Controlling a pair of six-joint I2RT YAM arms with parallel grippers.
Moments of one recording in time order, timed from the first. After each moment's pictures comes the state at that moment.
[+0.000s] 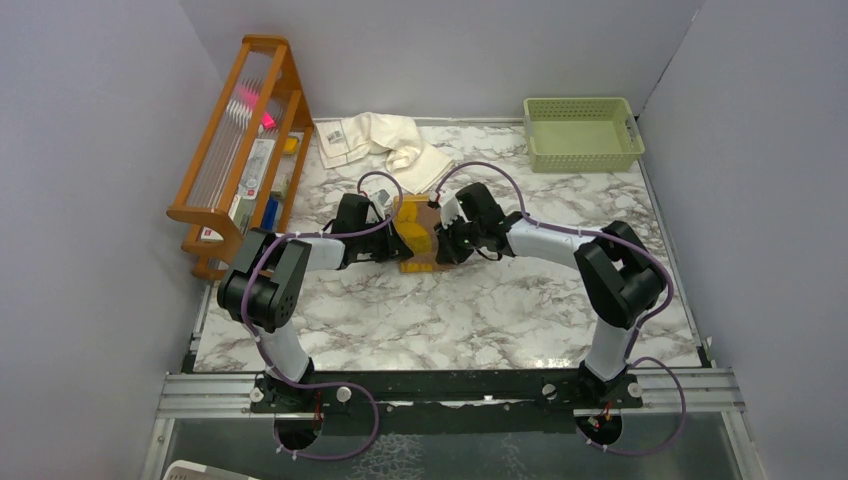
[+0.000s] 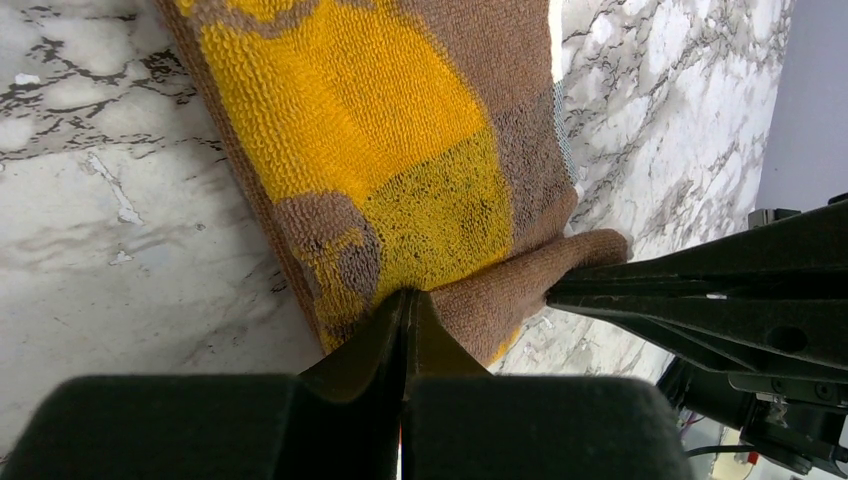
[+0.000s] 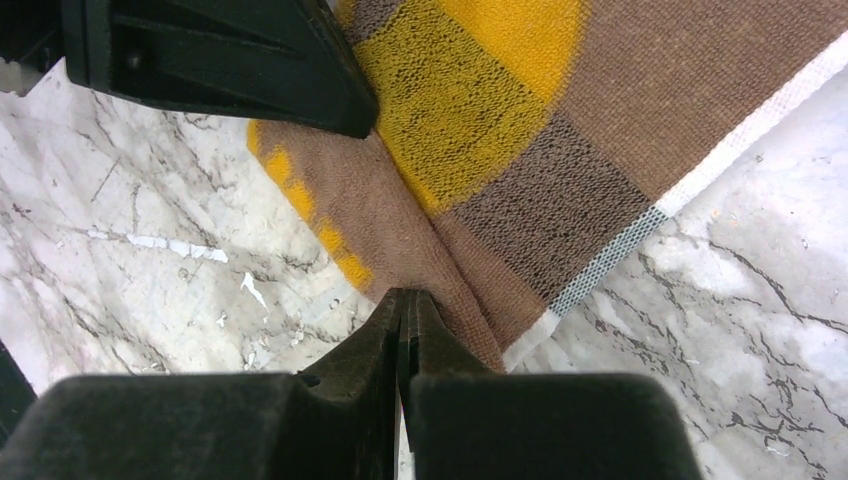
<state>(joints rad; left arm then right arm) -0.33 1.75 0.76 0.22 0.53 -0.61 0.65 1.82 1.10 -0.12 -0.39 -0.02</state>
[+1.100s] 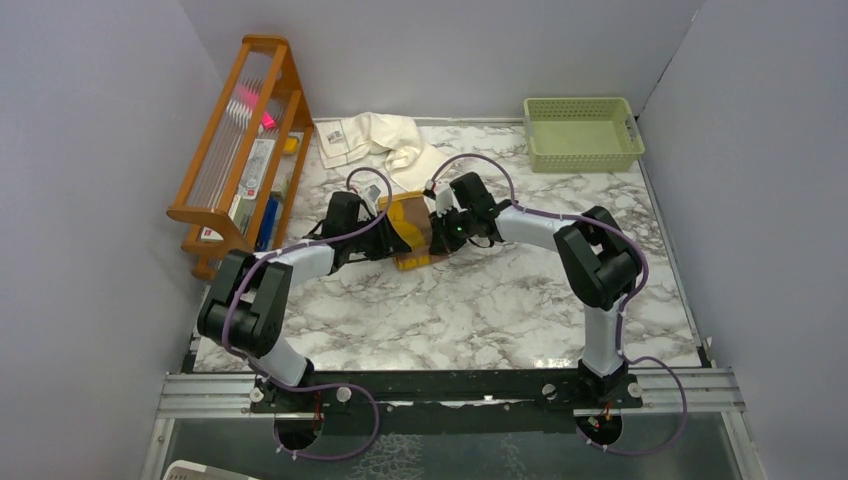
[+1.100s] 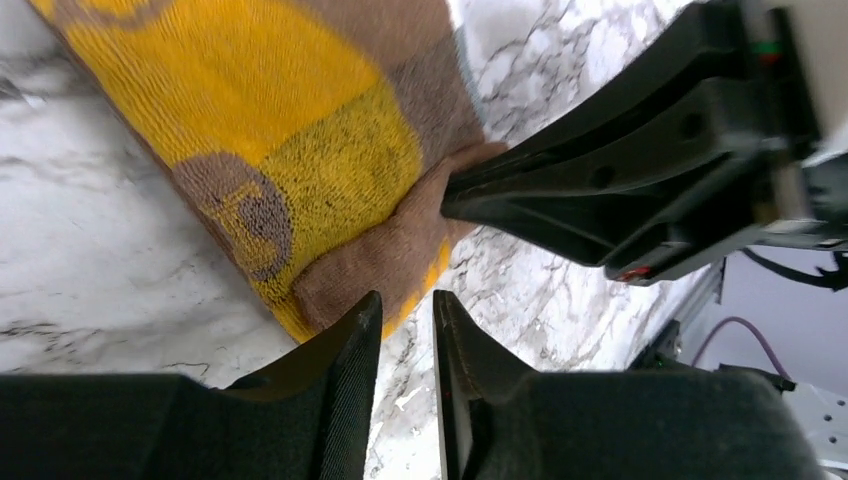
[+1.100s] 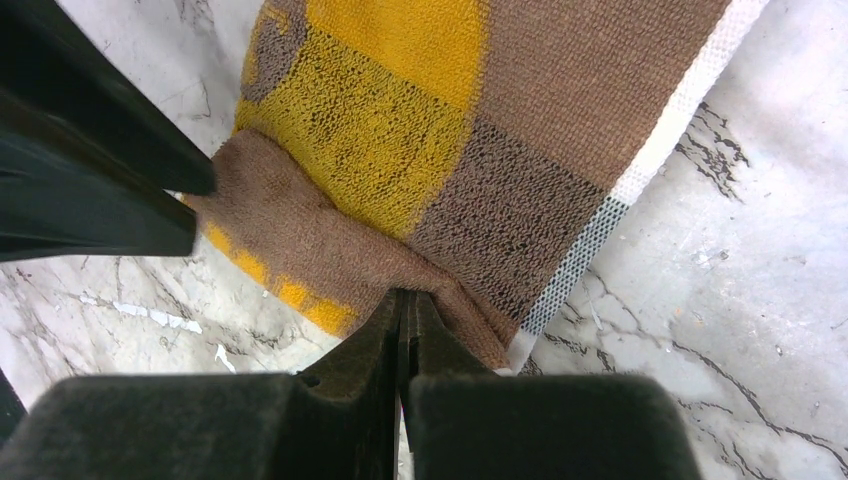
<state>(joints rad) -0.32 1.55 0.74 0.13 0.50 -0.63 0.62 1.99 1.25 -0.14 -0.43 0.02</state>
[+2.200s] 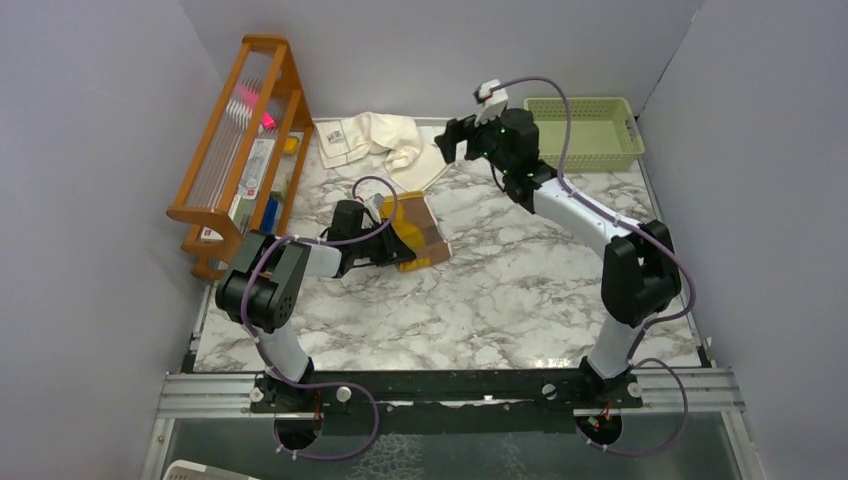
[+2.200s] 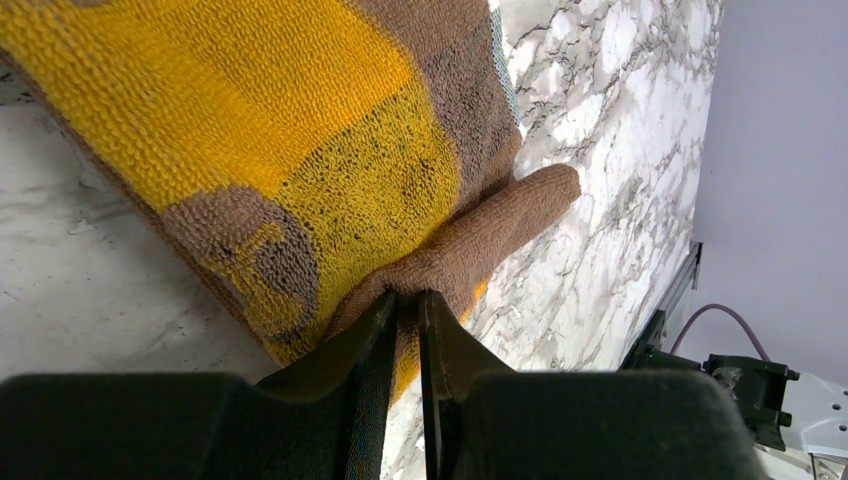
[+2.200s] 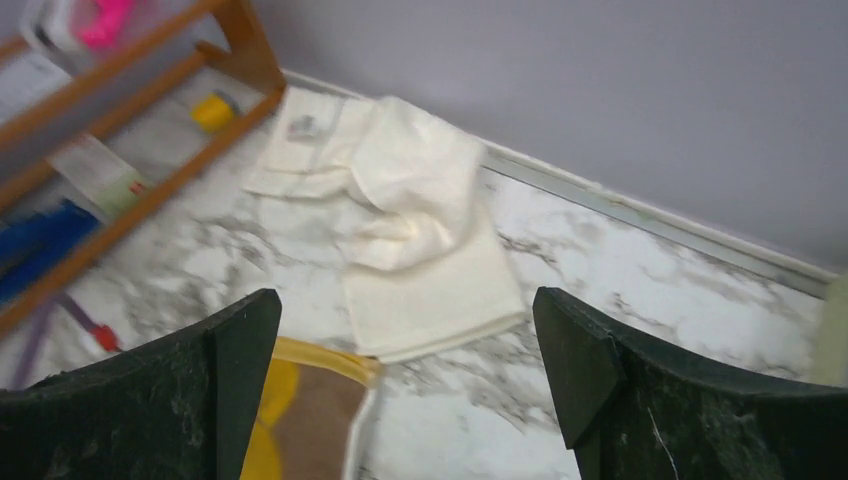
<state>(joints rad) -0.32 1.75 0.68 0.38 0.59 -0.71 0.47 1.78 1.43 0.26 -0.17 0.15</state>
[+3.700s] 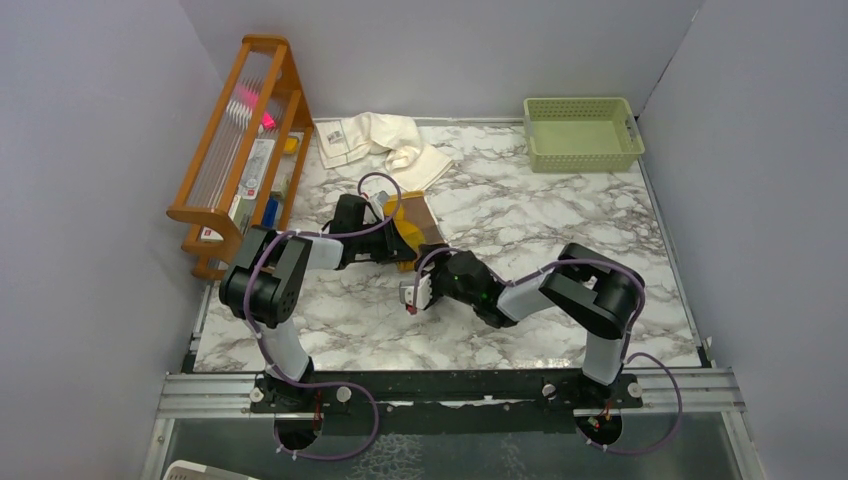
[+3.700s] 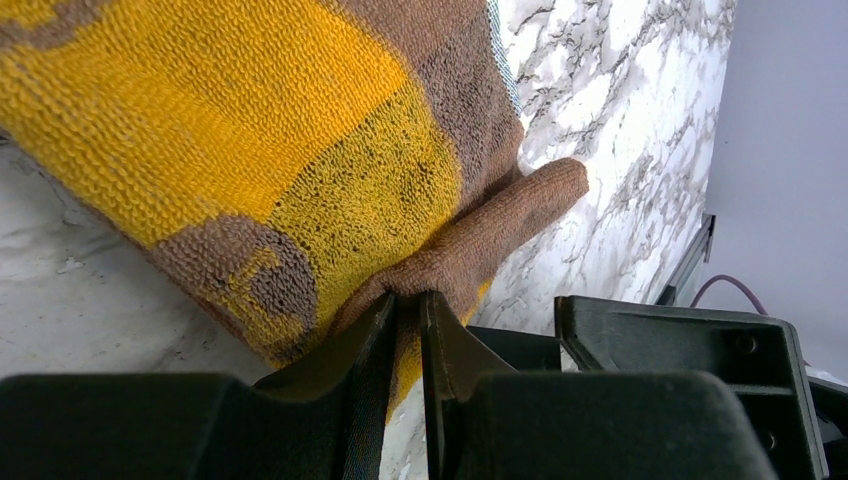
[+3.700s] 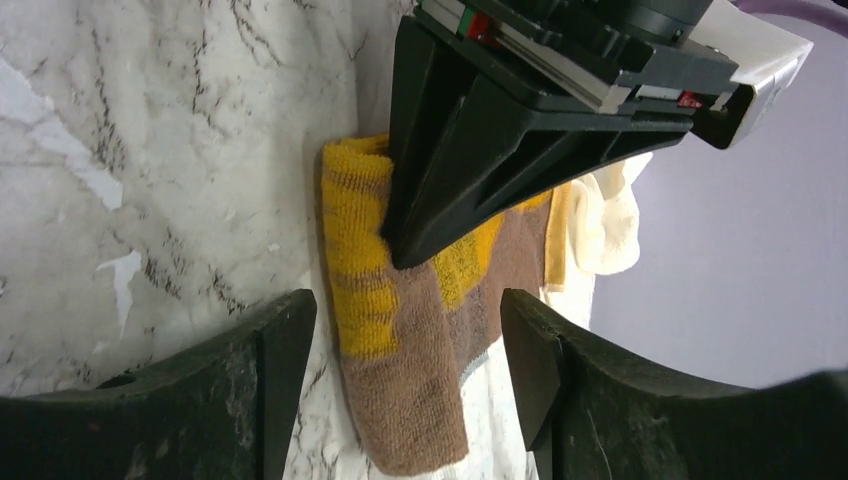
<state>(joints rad) -0.32 1.78 0.75 0.28 0.63 -0.63 0.96 1.85 0.62 0.87 -0.02 -1.18</state>
